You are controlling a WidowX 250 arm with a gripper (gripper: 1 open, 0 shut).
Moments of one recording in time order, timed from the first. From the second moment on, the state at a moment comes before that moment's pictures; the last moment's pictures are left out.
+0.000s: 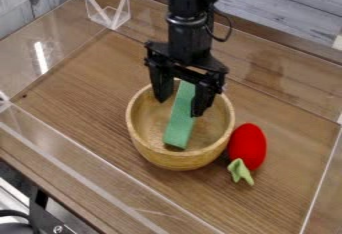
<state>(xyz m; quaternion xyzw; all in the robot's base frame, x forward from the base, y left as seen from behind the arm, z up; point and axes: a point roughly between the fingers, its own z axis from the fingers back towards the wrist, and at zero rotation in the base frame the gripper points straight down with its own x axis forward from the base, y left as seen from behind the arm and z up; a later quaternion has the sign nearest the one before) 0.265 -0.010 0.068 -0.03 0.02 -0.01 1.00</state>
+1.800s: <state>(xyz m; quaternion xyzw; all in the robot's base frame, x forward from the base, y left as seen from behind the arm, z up) 0.263 0.010 0.051 -0.06 0.03 -0.08 0.99</state>
